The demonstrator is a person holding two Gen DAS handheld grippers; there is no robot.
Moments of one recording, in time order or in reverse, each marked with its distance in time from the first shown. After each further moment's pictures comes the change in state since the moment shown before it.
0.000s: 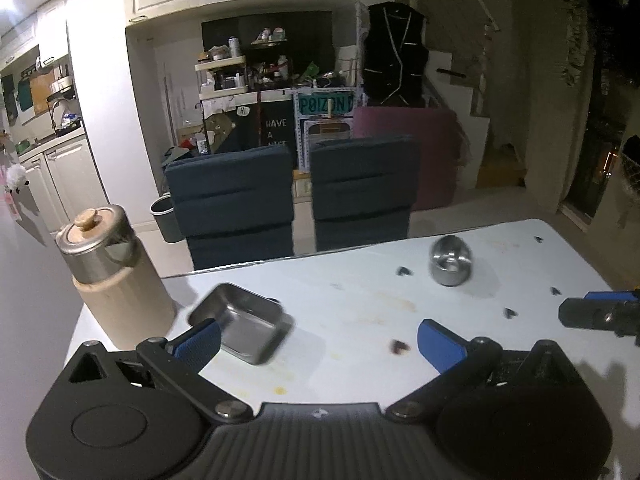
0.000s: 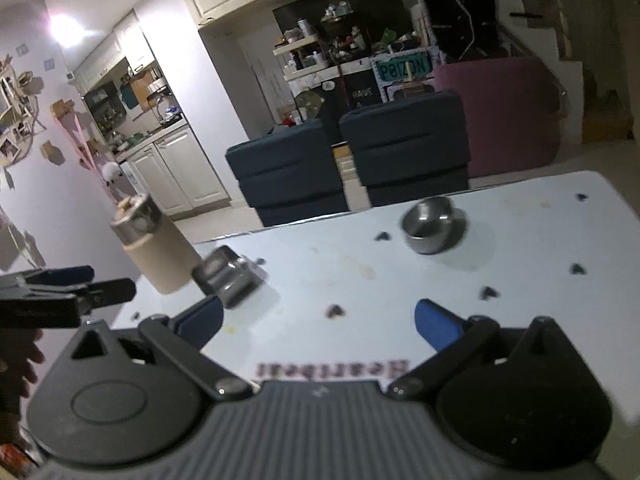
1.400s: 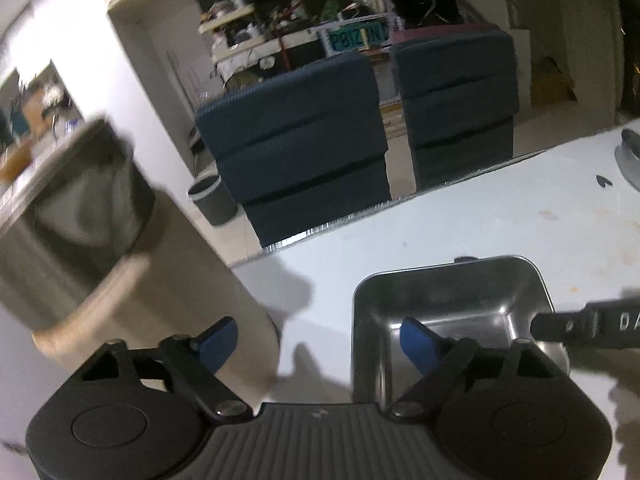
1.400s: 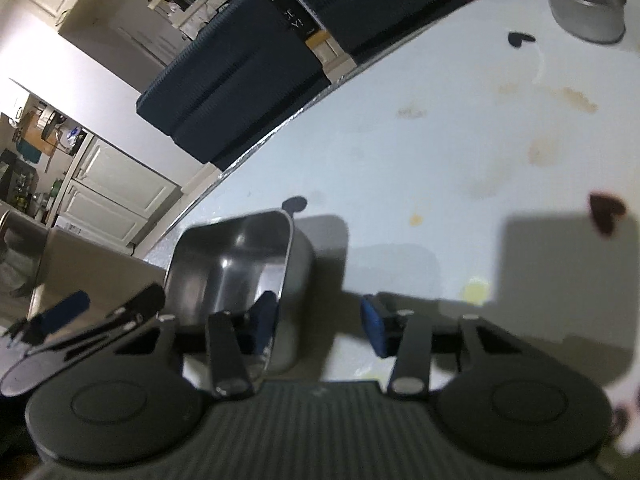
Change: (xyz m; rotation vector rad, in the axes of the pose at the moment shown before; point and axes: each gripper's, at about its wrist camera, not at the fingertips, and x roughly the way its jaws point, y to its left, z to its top) left arm 0.233 0.153 -0.028 0.172 0.135 0.155; right arm 0.319 0.092 -0.049 0.460 0.172 -0.116
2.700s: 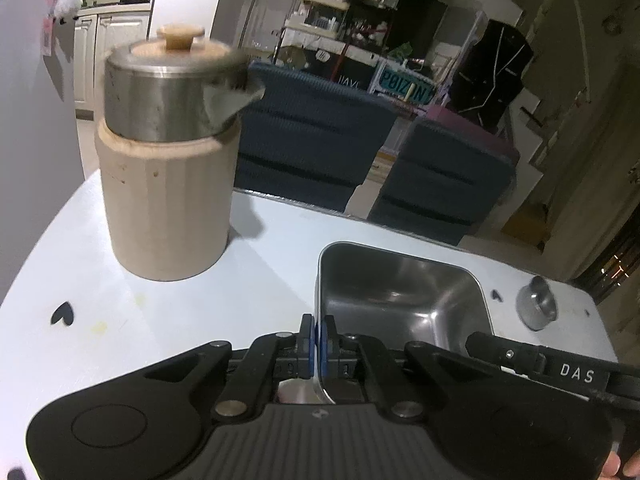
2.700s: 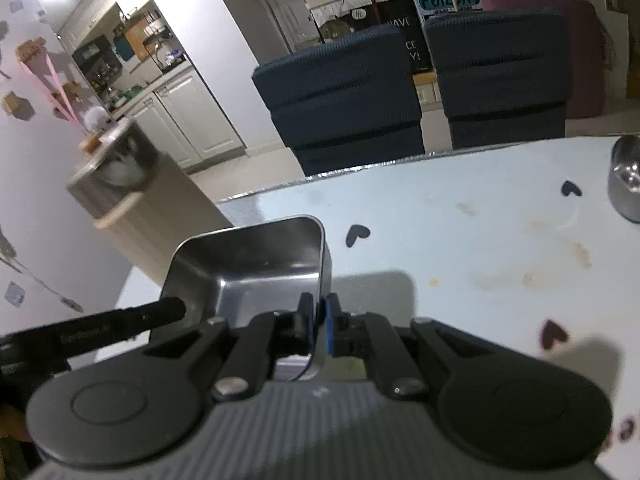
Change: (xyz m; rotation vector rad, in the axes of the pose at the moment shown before) left arm -0.121 0.017 -0.041 -0.558 -0.024 -0.248; right arm -0.101 0.026 0.011 -0.444 -0.014 0.102
